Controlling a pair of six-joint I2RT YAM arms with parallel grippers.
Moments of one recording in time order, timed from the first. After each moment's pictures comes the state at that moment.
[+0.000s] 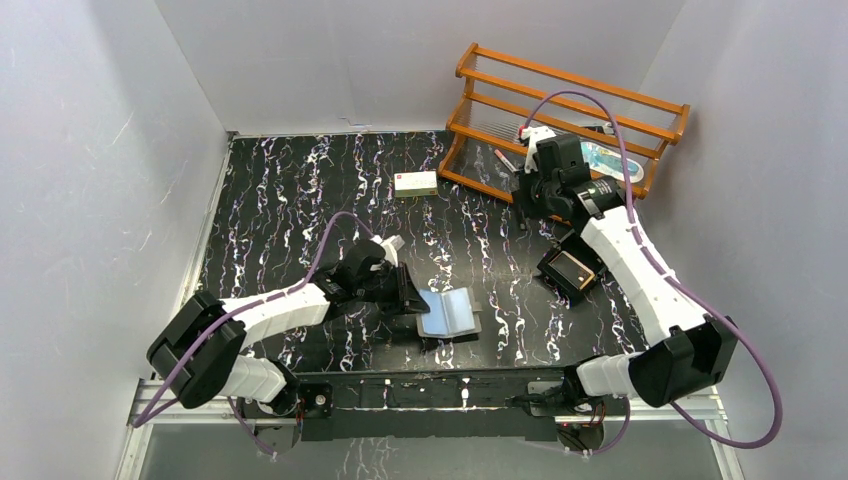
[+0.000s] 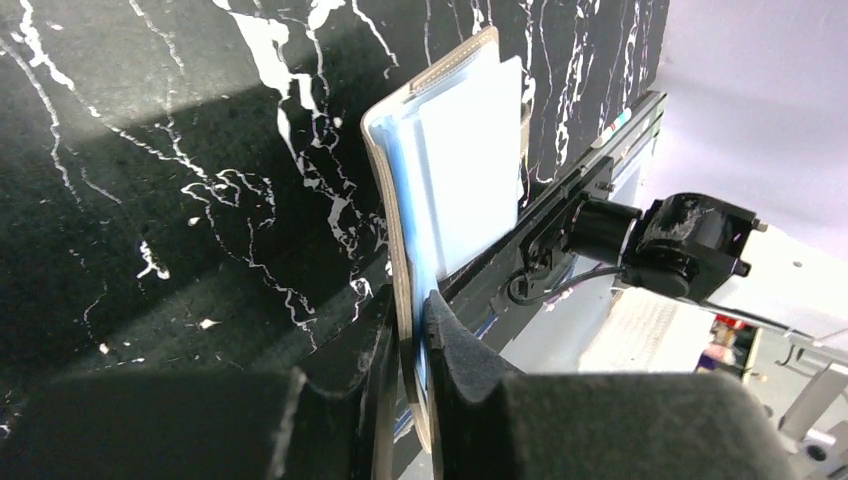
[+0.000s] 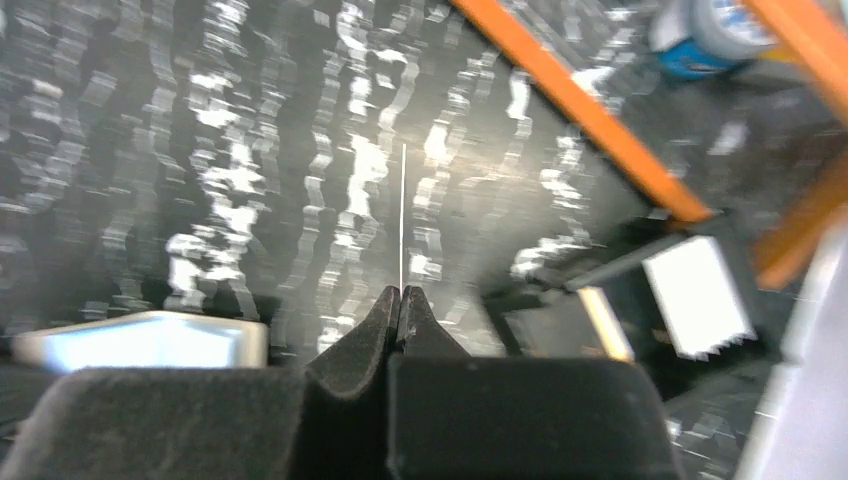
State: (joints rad) left arm -0.75 1.35 0.60 0.04 0.41 -0.91; right arm 0.38 1.33 1.37 -0.83 0.08 0.02
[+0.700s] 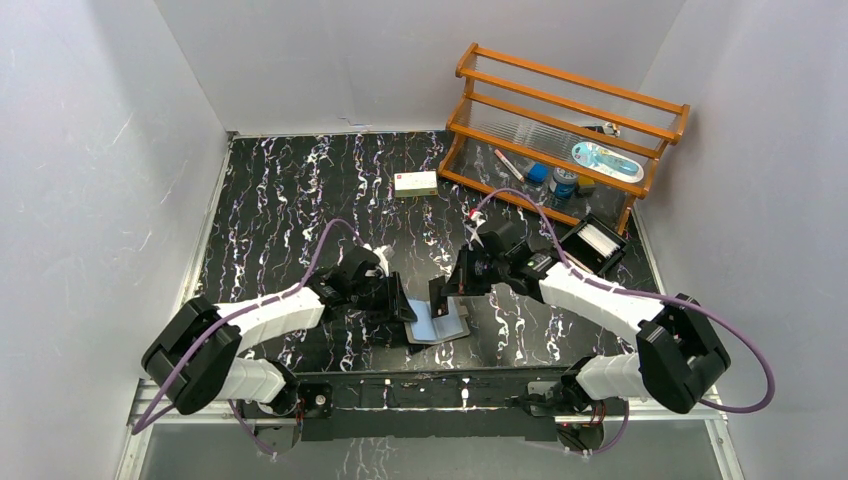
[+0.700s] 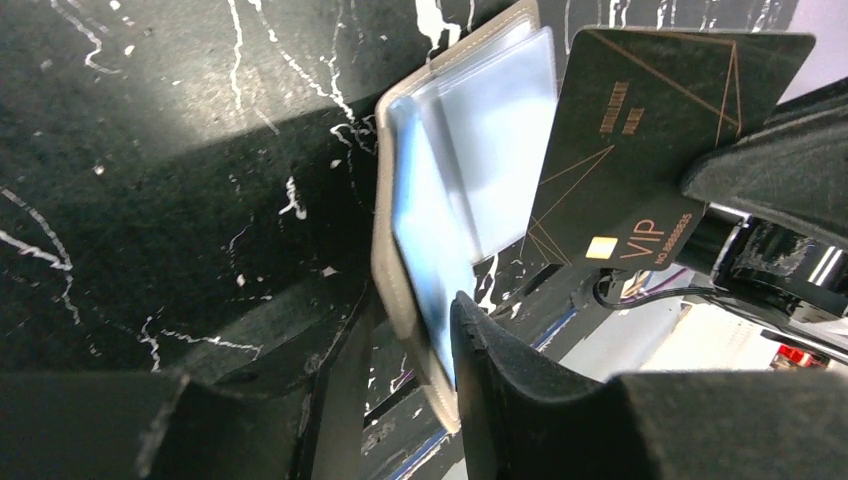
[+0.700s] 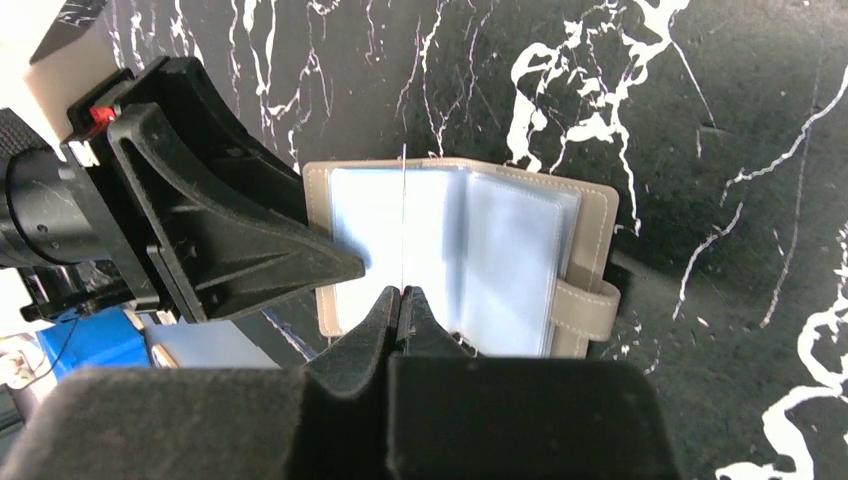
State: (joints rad) left arm -0.73 1.32 0.54 -0.07 0.36 -0.85; right arm 0.72 1.30 0.77 -0.28 -0.33 0.72
